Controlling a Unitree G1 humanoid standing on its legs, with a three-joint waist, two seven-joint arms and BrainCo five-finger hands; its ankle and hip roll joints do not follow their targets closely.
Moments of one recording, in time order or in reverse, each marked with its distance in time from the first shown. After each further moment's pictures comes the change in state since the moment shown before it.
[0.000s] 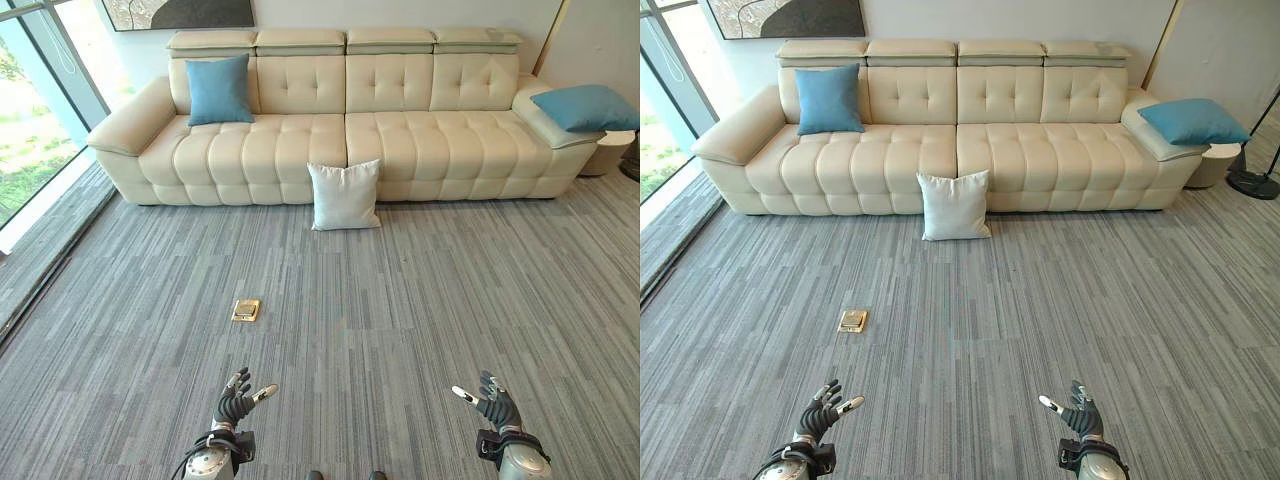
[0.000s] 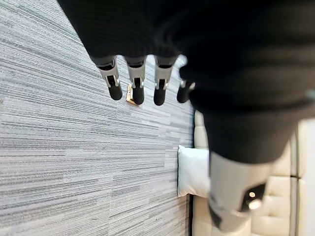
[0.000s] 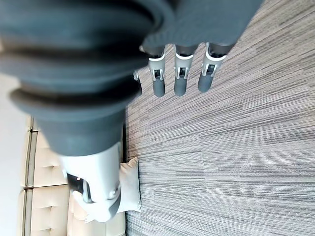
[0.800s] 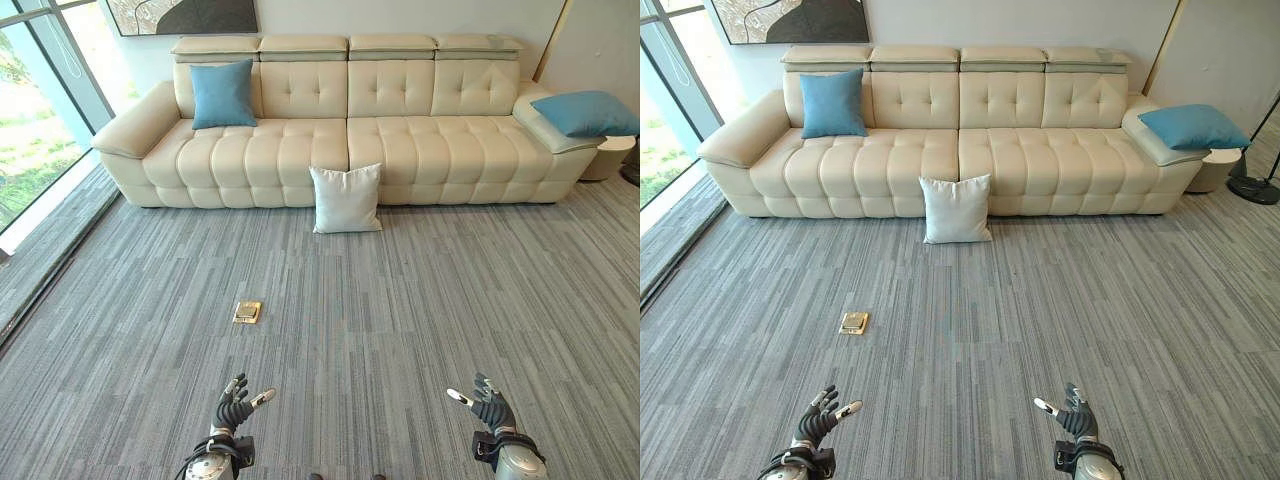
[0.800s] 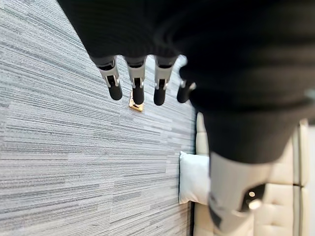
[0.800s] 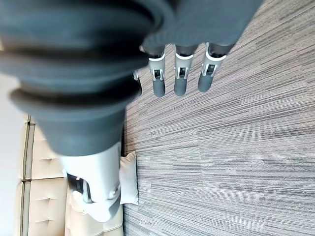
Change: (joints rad) left arm 0.021 -0.007 0.000 0.004 0.000 0.002 0.026; right arm -0.001 0.003 0.031 0.001 -0.002 0.019 -0.001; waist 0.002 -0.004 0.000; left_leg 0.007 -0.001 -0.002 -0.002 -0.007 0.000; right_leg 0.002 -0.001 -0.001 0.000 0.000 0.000
